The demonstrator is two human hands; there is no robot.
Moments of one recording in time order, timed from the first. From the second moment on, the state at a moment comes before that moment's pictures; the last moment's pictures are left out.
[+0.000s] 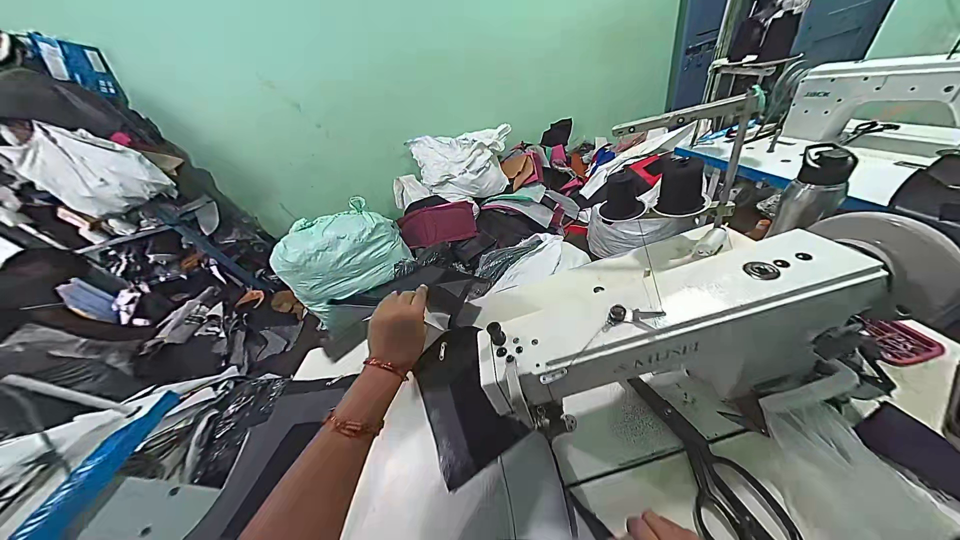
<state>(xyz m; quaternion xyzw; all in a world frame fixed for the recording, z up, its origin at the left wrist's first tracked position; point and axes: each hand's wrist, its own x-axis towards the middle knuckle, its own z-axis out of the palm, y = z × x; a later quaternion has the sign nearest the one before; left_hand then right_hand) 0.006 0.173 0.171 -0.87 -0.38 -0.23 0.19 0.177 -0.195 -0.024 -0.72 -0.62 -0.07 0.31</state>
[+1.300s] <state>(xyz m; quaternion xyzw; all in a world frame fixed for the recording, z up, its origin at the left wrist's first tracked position) -0.071 0.027 0.049 -0.83 -0.49 -0.24 -0.14 0.287 -0.268 0.051 -0.86 -0.37 0.32 0.14</state>
